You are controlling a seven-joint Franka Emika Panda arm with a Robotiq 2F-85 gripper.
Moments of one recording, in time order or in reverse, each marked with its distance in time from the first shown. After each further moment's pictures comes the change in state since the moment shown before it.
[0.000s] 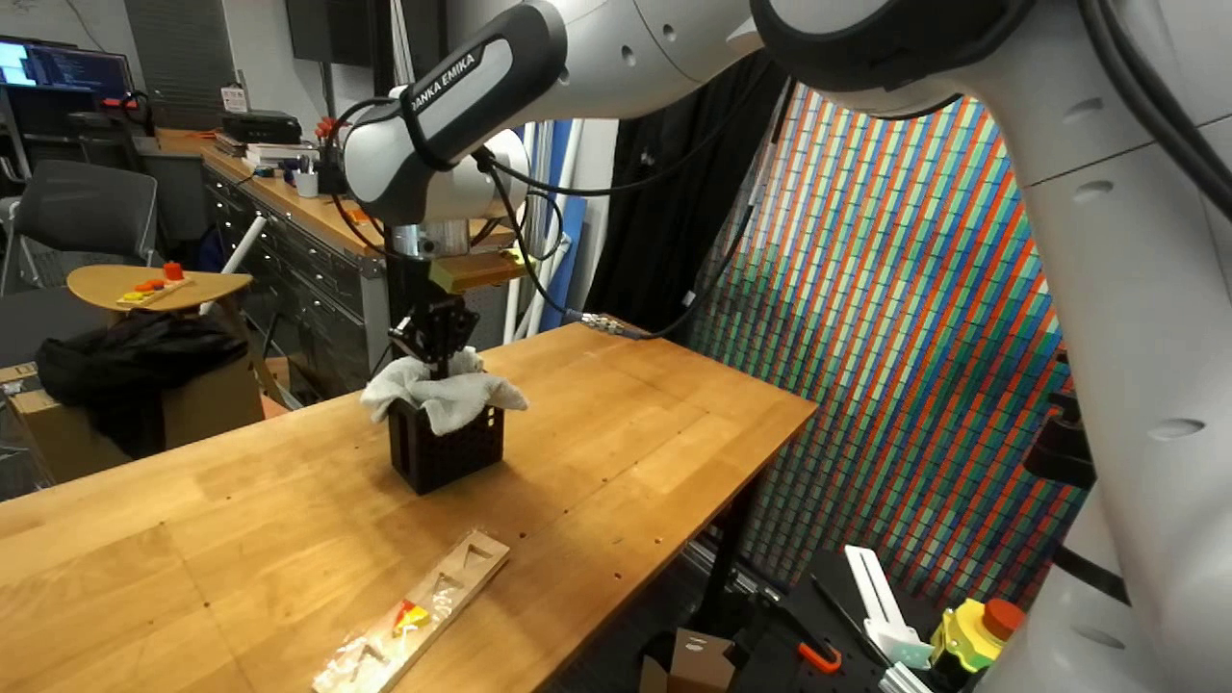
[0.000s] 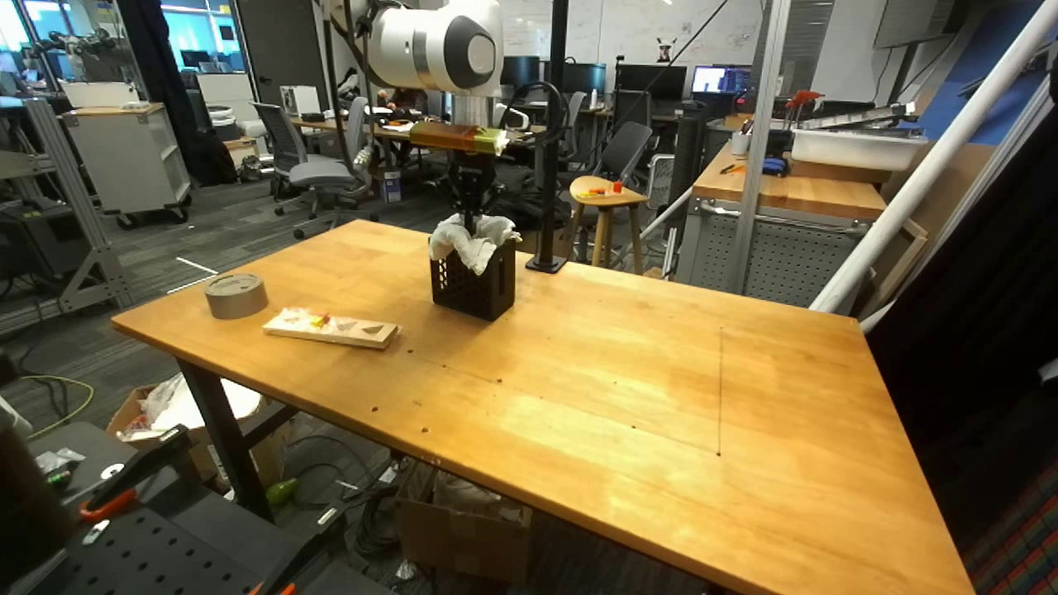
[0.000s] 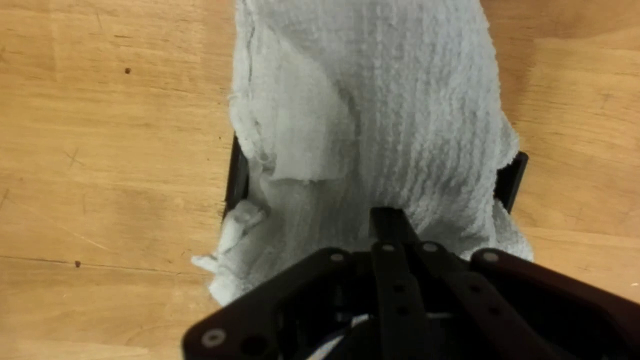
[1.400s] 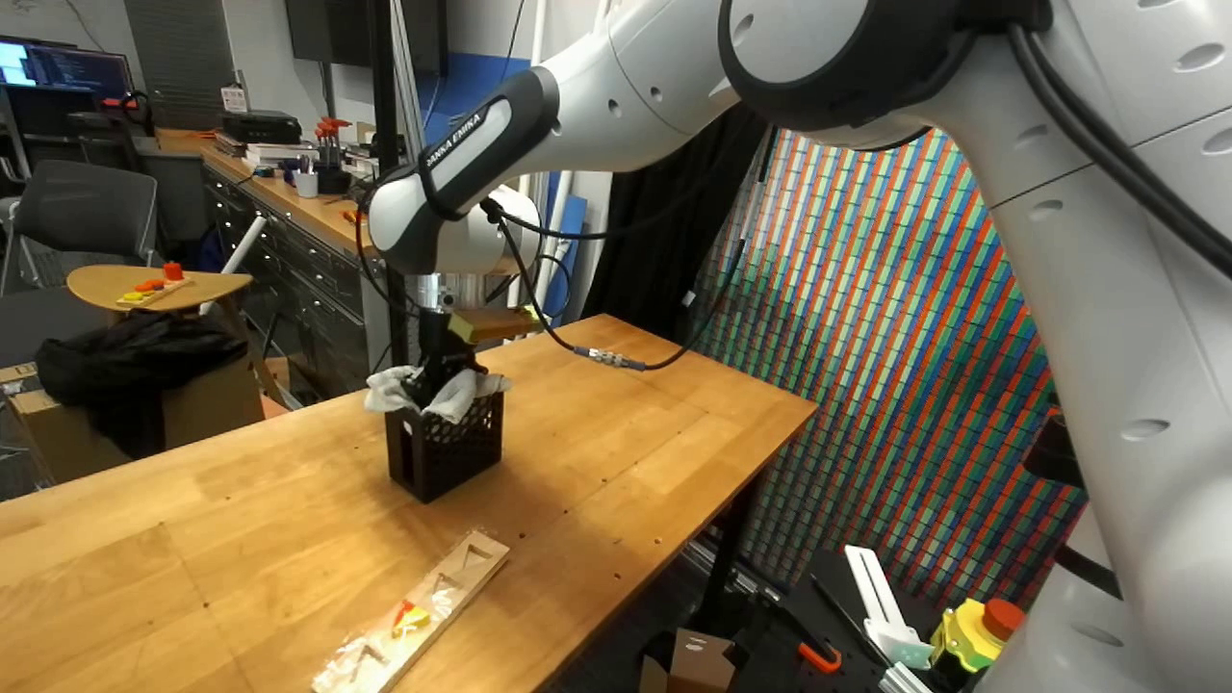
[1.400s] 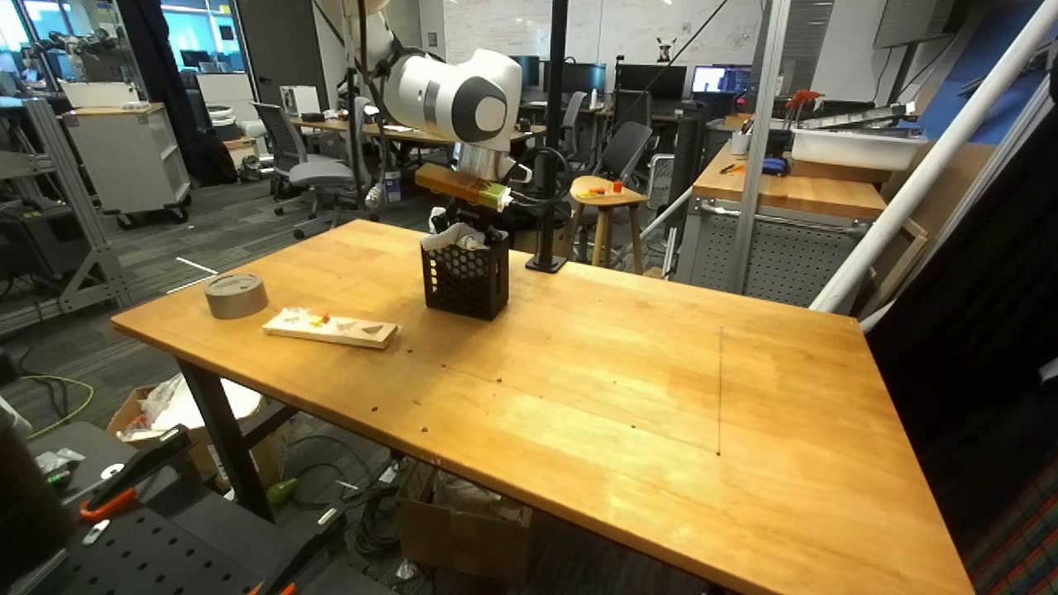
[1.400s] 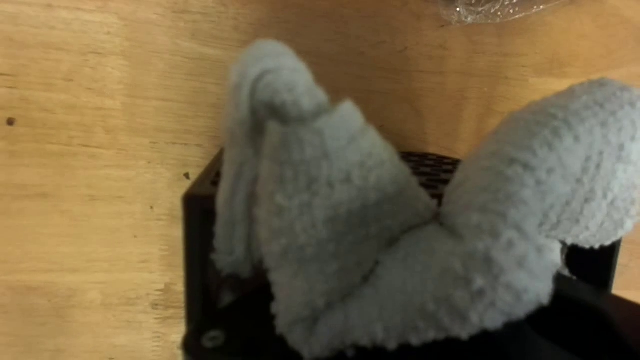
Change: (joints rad) arm -0.048 0.082 0.023 -0.040 0.139 0.036 -0.118
